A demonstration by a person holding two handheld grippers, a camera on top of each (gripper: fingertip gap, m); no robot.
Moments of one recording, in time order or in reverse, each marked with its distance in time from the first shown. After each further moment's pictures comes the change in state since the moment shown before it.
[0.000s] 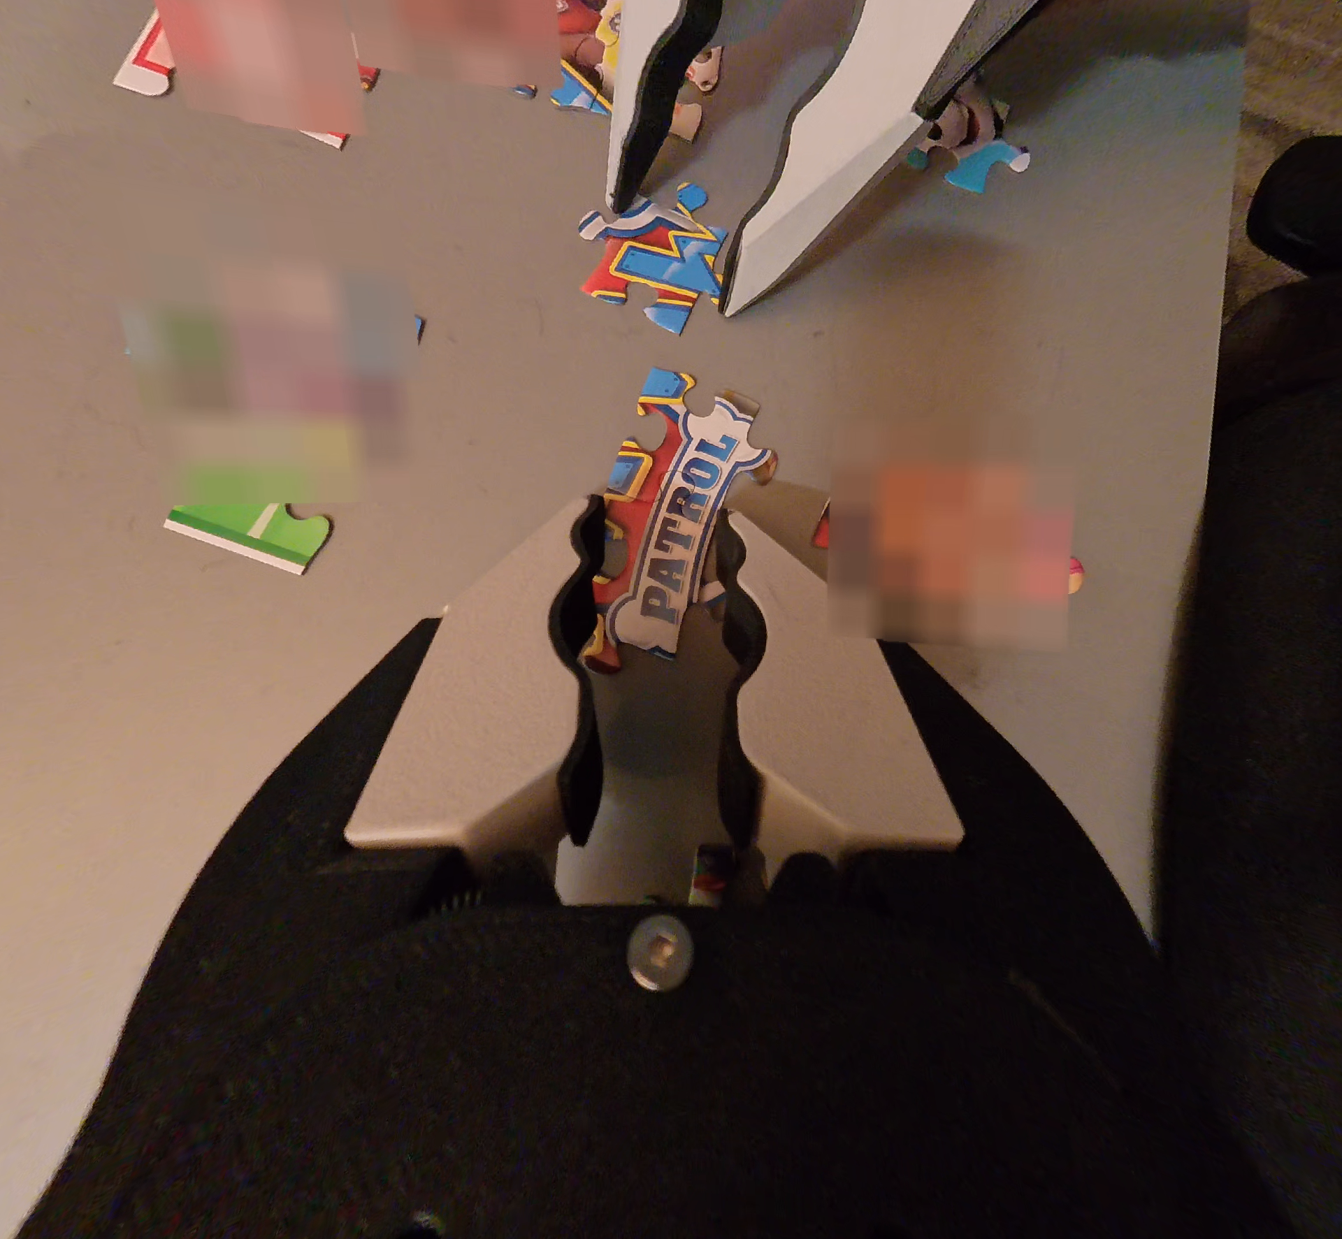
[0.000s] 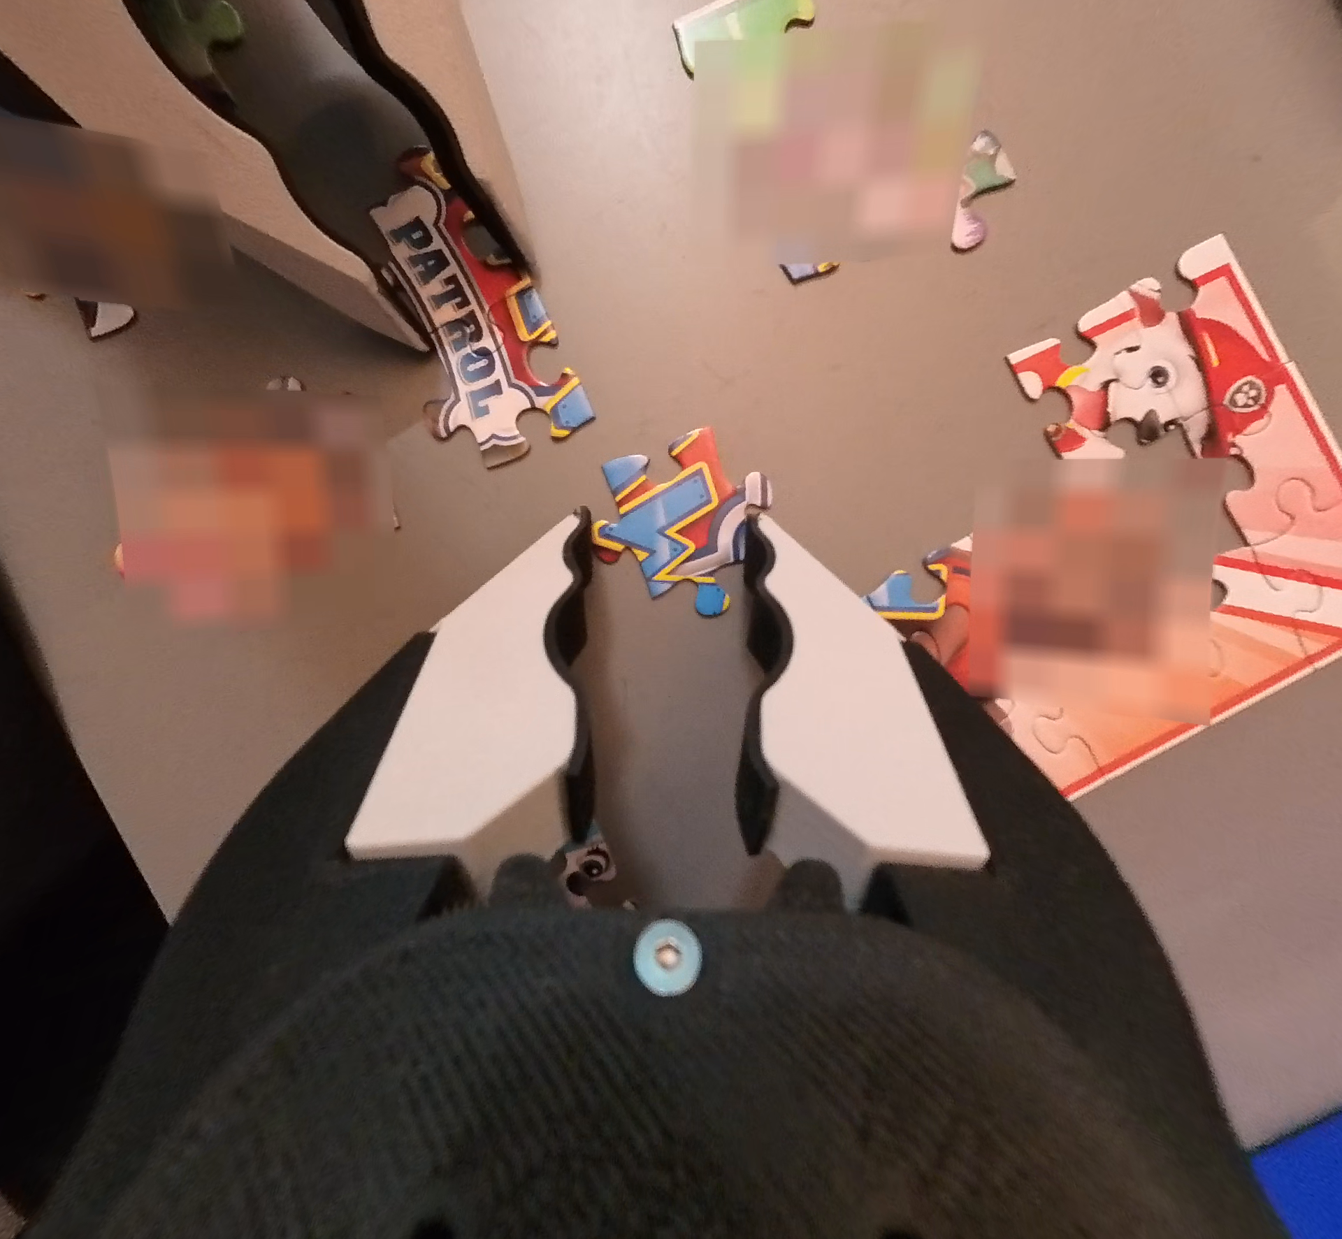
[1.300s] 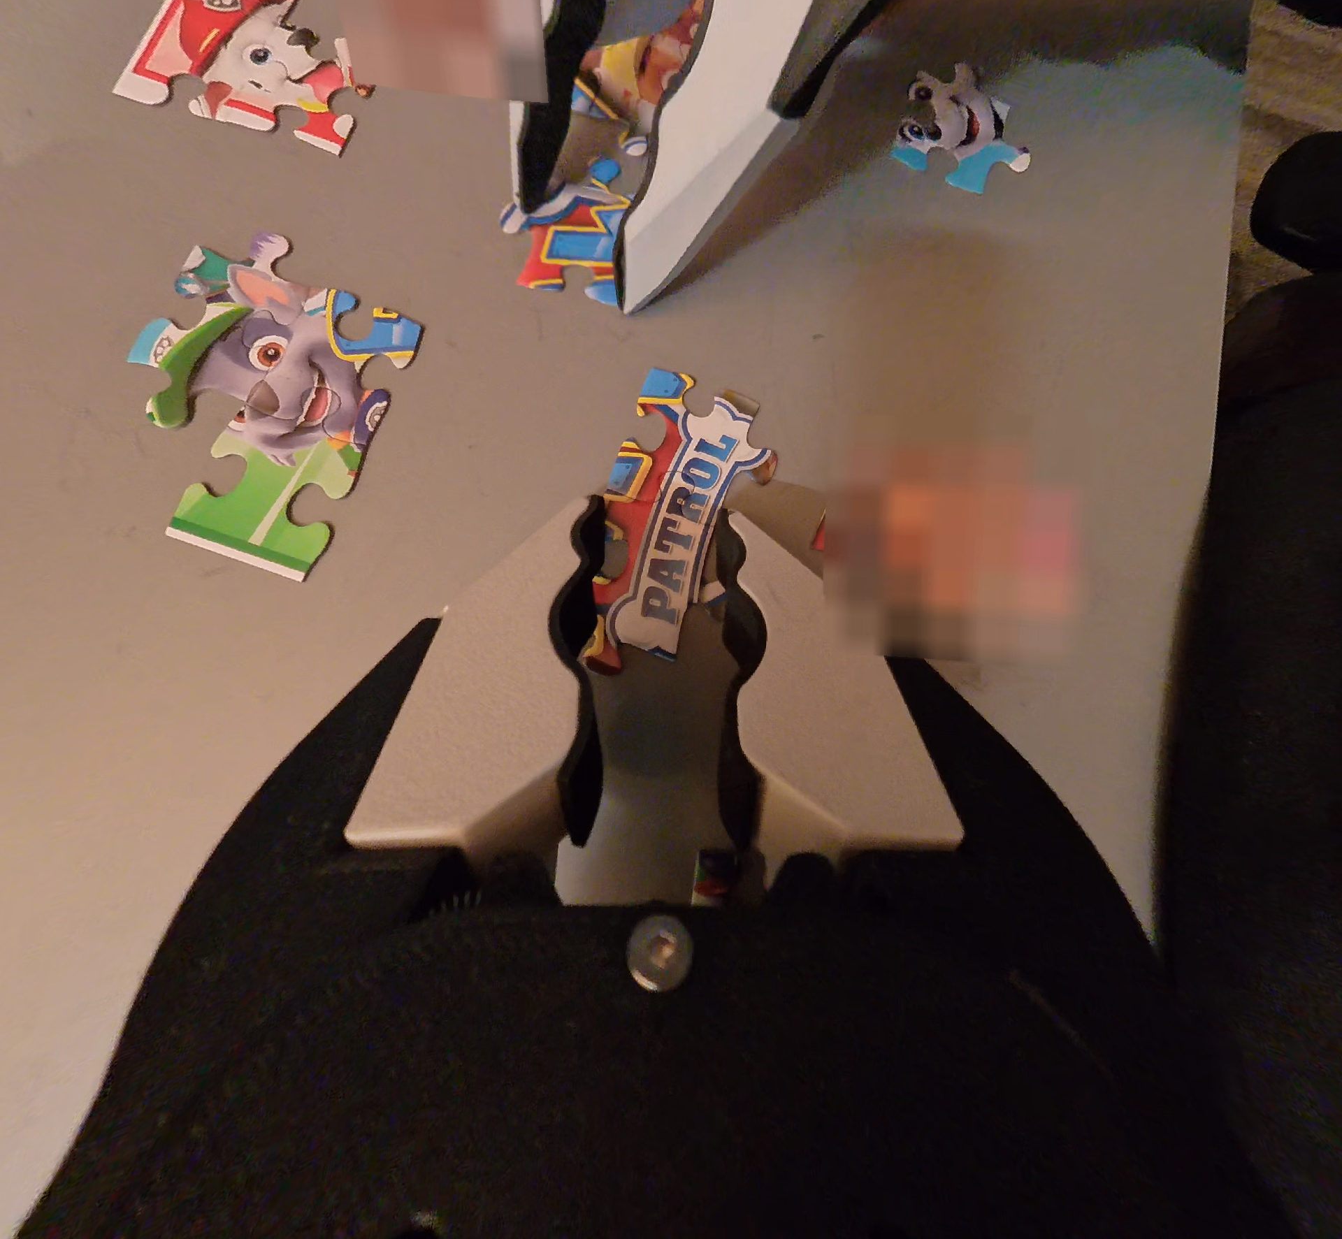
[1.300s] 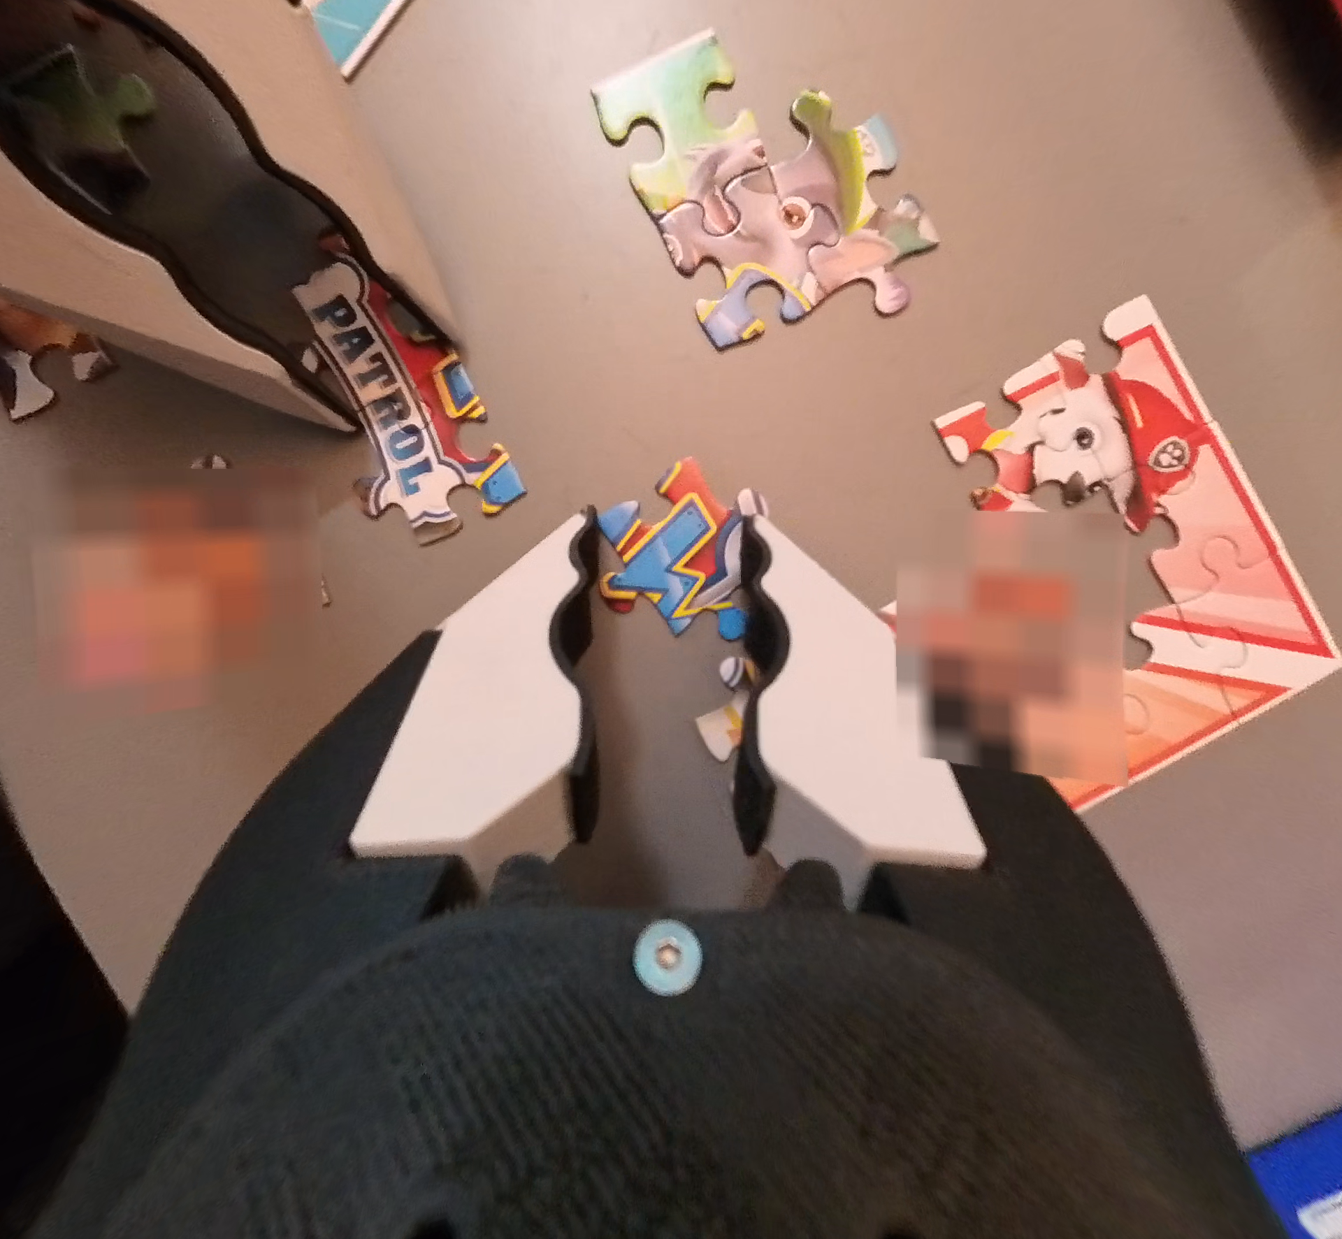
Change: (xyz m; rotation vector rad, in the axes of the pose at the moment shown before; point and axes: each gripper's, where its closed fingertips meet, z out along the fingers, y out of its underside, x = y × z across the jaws) left arm 0.000 -0.001 0.001 0.000 -0.001 0.008; right arm 0.019 -0.016 0.010 -0.027 0.015 0.014
